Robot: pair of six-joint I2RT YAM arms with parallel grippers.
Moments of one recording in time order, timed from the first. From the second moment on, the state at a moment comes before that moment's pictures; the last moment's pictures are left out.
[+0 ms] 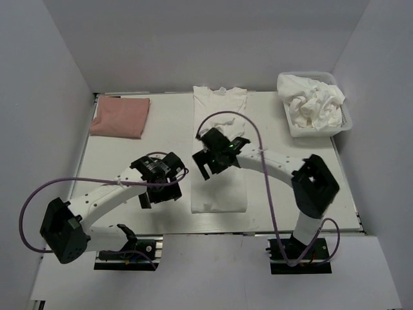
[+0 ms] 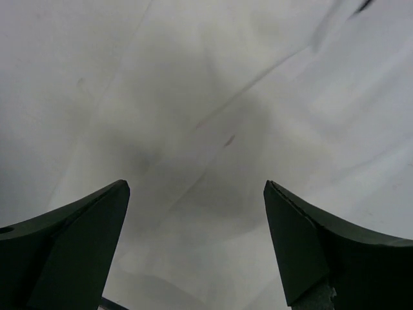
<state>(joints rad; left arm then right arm) -0.78 1.26 0.96 -1.16 -0.27 -1.06 0.84 1.73 1.31 -0.58 0.05 0.21</state>
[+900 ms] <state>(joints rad) -0.77 1.13 0.88 -1.14 -0.23 -1.15 1.03 1.54 1.02 -0.77 0.28 0.51</state>
